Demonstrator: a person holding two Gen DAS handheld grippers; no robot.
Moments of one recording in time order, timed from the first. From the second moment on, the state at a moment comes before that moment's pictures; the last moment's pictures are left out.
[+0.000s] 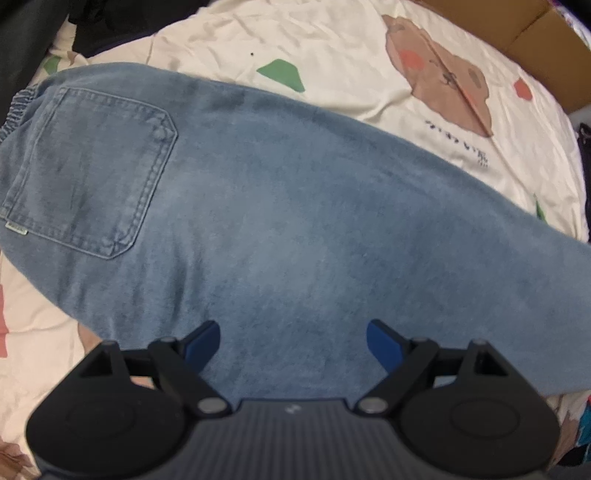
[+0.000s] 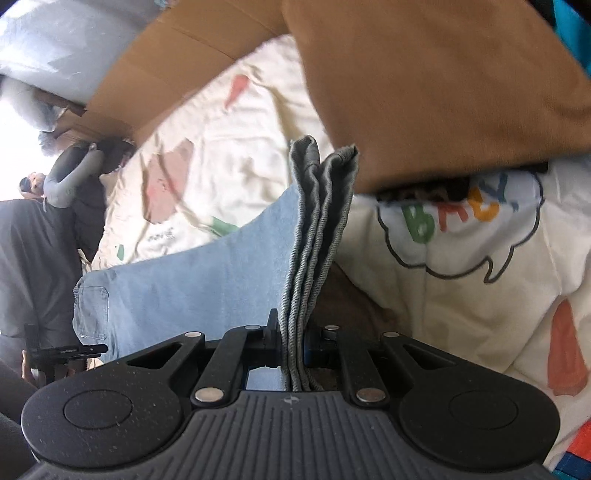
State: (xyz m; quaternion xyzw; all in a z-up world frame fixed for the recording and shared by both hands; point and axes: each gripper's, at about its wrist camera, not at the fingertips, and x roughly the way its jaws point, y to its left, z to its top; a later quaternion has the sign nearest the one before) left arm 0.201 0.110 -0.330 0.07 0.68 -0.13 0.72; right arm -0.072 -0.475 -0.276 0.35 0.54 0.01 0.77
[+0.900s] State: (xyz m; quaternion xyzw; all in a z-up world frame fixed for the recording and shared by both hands) left arm 0.207 0.108 -0.292 0.07 0.65 -0.11 0.74; right arm -0.072 -0.461 -0.152 0.39 0.44 0.01 0.81
